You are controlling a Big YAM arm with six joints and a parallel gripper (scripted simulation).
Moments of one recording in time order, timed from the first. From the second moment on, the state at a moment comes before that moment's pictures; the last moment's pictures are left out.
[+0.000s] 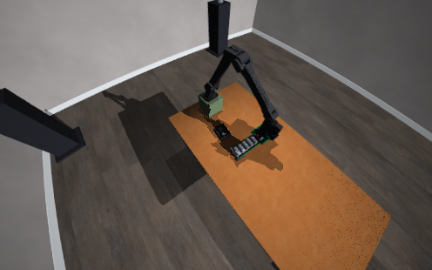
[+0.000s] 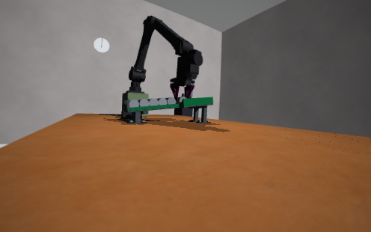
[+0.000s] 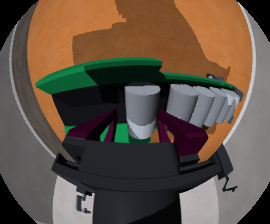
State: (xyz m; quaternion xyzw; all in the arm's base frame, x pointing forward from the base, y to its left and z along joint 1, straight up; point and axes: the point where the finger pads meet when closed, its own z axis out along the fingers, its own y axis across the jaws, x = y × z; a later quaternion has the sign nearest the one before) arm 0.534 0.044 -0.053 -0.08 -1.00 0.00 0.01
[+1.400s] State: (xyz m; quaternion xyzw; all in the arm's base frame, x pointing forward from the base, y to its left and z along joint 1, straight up) arm 0.531 0.044 -0.004 -0.08 -1.00 0.00 0.01
